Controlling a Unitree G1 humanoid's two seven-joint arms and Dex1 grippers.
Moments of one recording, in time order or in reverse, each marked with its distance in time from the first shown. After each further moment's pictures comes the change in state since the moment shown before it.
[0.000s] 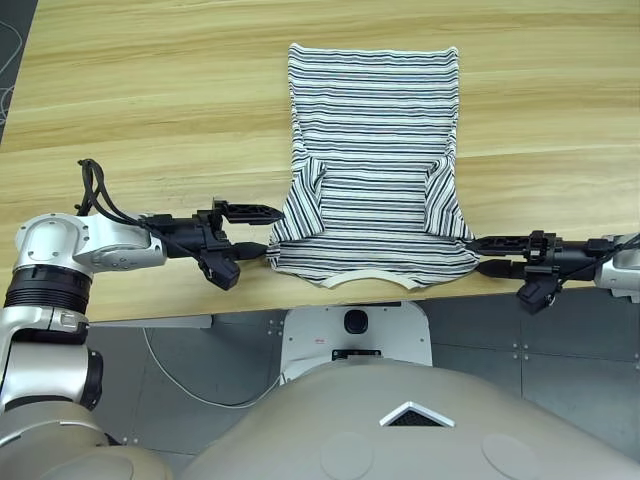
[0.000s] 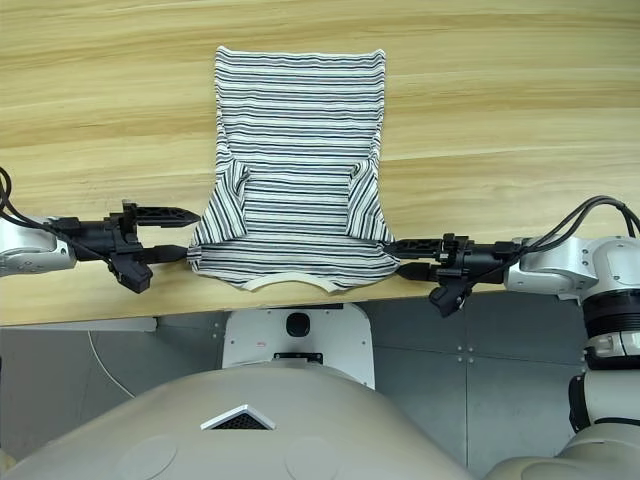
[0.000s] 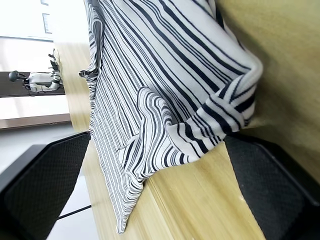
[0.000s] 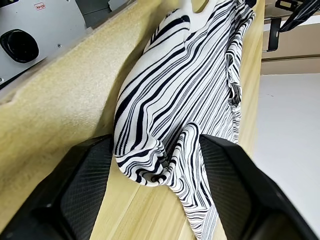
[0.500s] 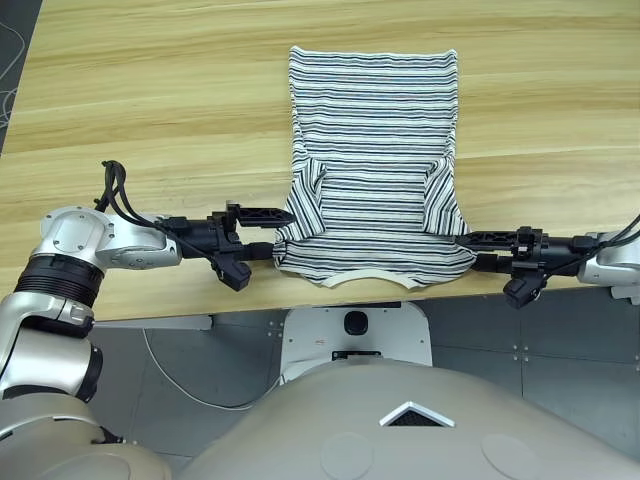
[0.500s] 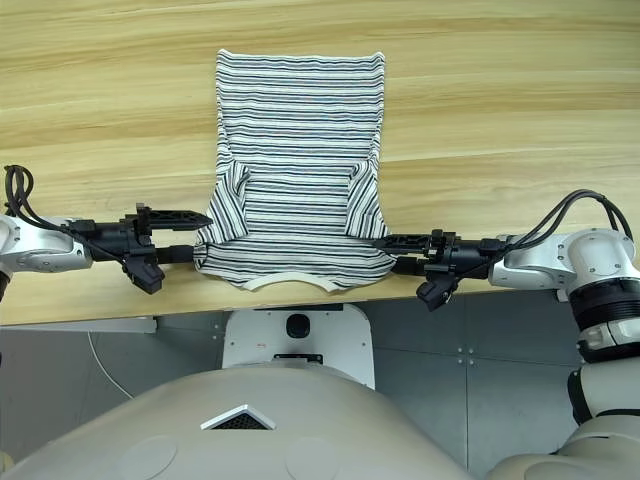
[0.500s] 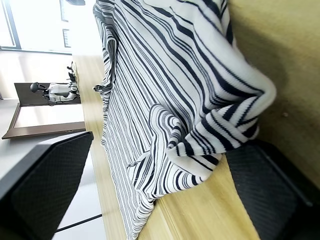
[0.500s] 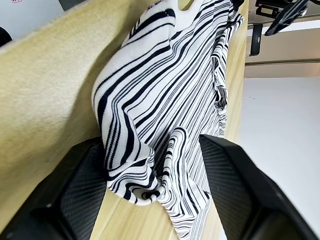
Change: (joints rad) left arm -0.069 0.020 -0.206 0.012 0.080 0.074 0.234; right arm -0.077 -0.010 0.190 0.007 -0.055 0.110 -0.198
